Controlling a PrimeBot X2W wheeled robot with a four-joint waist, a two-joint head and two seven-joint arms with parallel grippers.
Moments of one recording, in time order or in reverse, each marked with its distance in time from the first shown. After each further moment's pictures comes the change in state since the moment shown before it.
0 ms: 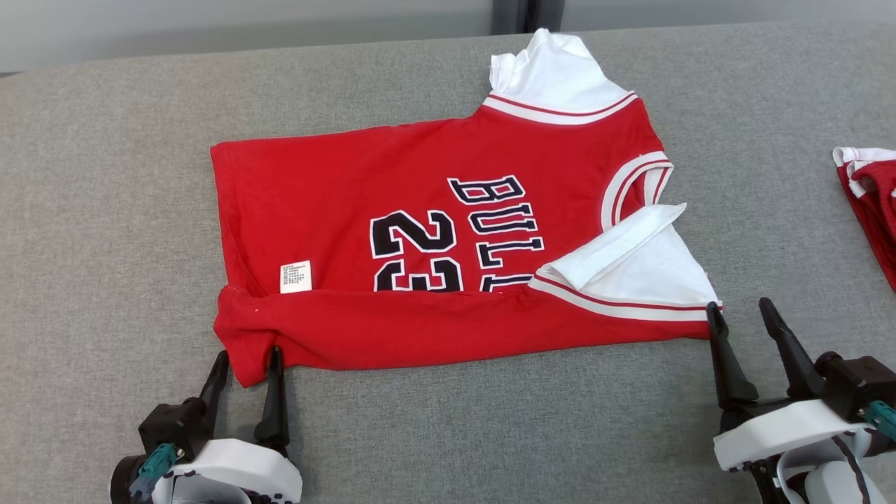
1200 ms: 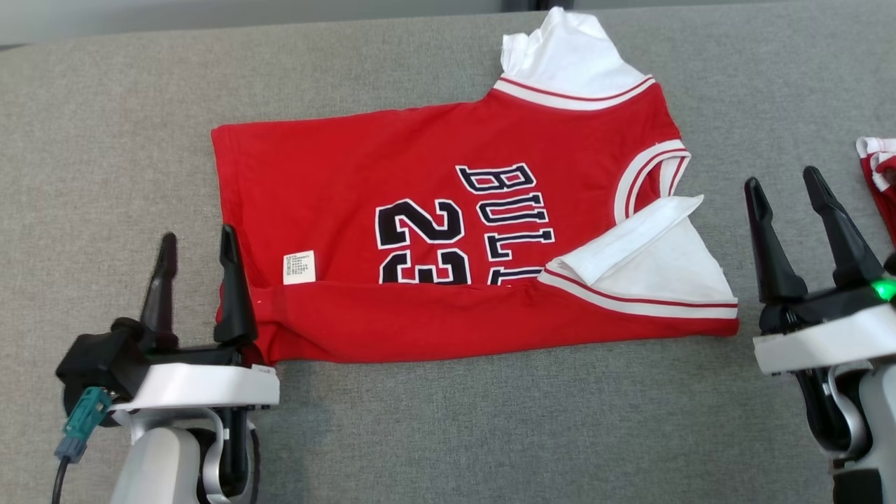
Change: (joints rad) left arm -0.106 0.008 0.016 -0.244 -0.106 0.045 0.002; right arm -0.204 -0.155 0.091 -0.113 0.155 0.000 0.004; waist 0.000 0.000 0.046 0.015
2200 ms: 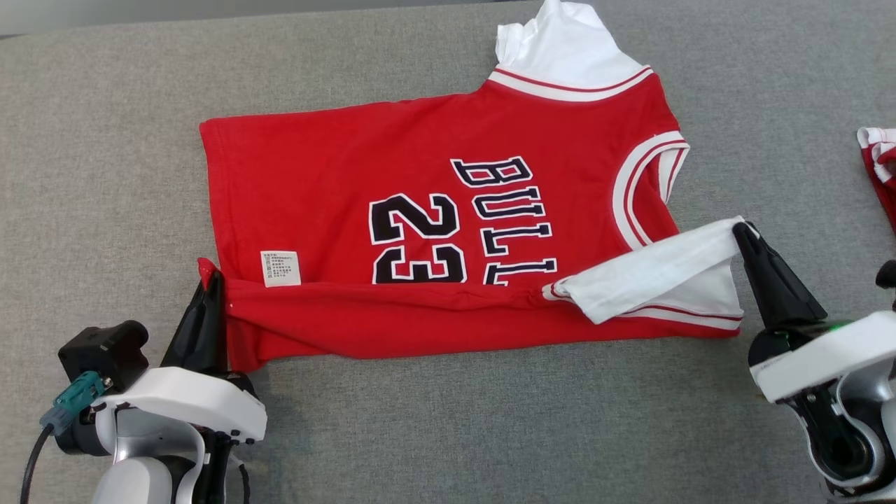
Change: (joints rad) left arm 0.102 0.057 0.015 -0.168 -0.018 0.012 0.343; right arm 0.158 0.070 -0.081 -0.202 0.316 0.000 0.358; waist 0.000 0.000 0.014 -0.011
